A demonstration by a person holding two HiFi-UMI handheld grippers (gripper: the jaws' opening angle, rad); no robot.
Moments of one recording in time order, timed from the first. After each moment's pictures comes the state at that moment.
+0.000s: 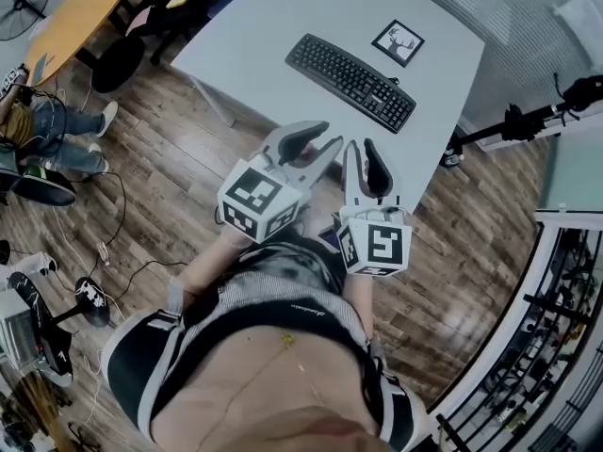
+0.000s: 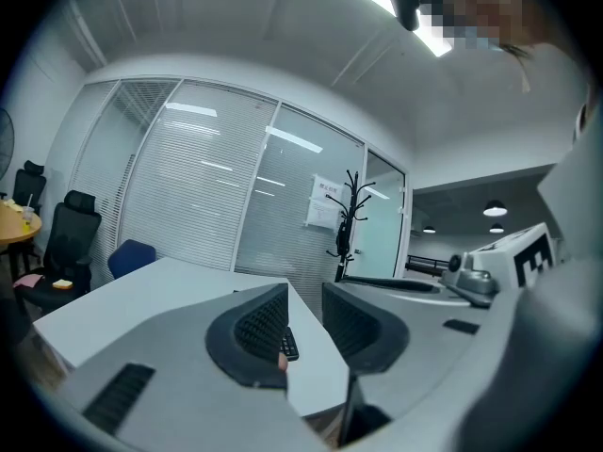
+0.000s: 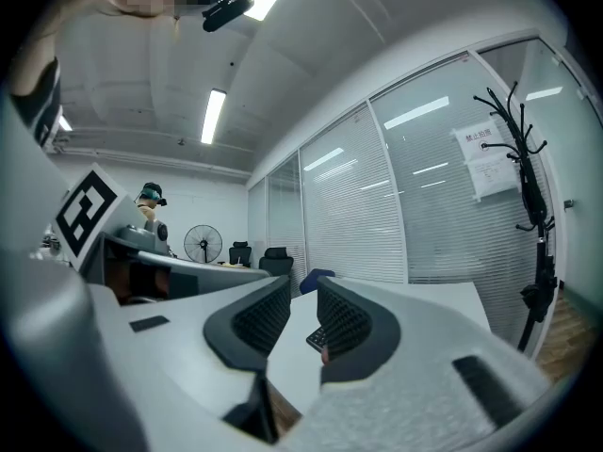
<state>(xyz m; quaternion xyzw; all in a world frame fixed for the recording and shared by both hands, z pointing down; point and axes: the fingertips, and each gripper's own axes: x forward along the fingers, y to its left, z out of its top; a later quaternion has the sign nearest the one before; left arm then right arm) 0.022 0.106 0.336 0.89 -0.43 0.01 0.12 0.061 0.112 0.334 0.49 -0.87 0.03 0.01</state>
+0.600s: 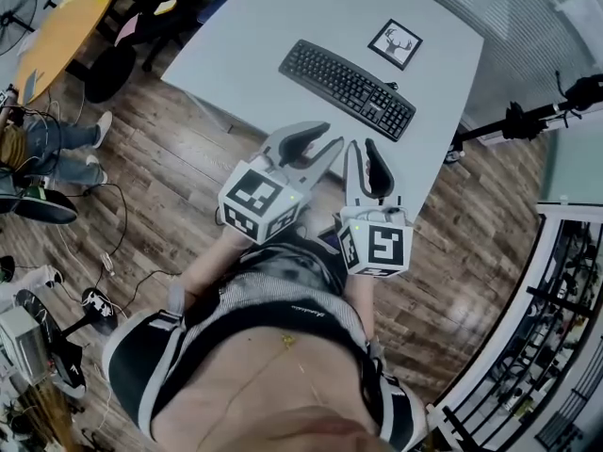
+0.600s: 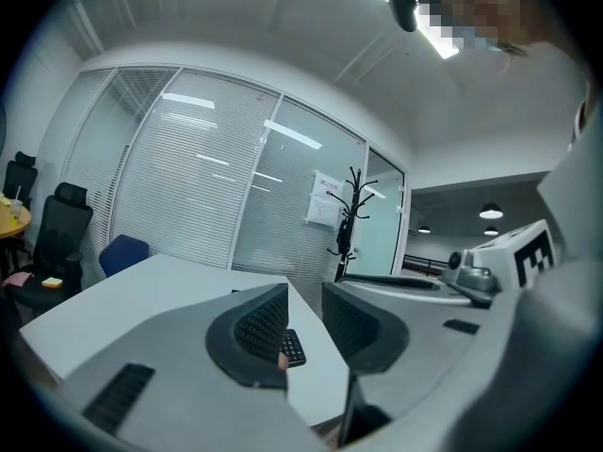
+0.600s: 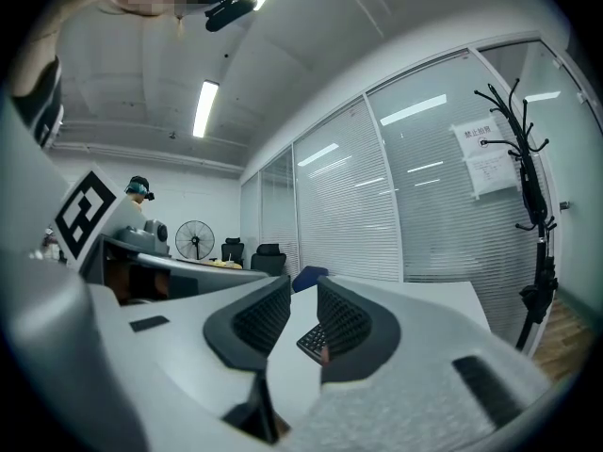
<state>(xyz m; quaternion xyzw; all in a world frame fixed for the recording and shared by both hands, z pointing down) 0.023 0.049 0.345 0.90 -0.41 0.01 0.13 0.061 0.056 0.340 0.51 -0.86 0.04 0.02</state>
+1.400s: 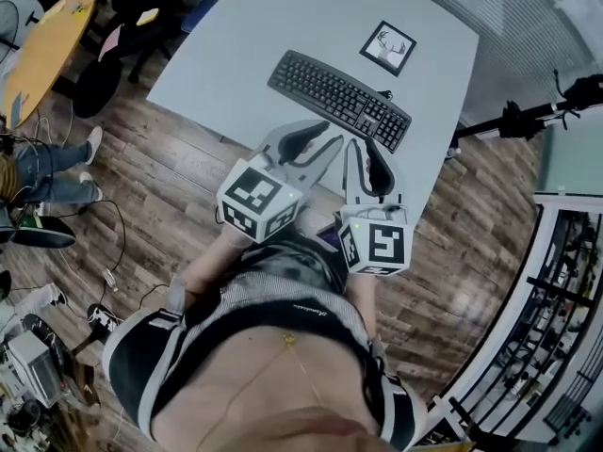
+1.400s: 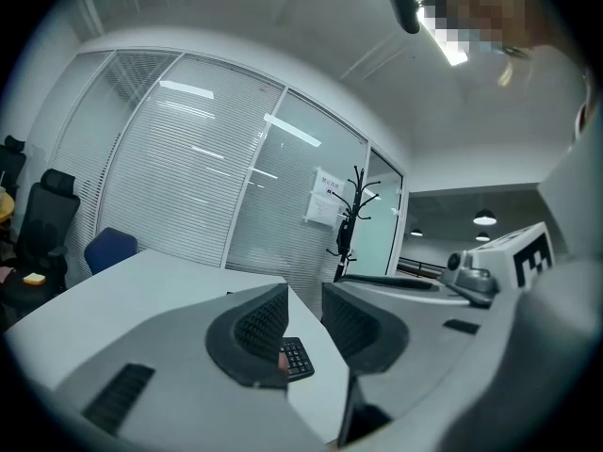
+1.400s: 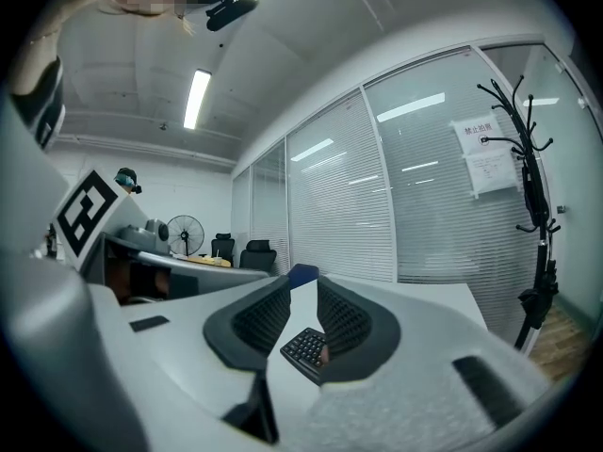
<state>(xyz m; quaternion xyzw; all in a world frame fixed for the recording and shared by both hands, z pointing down) 0.016 -0.020 0.352 0.91 -0.39 0.01 0.14 0.053 -0.011 0.348 0.53 -0.85 0.04 0.04</state>
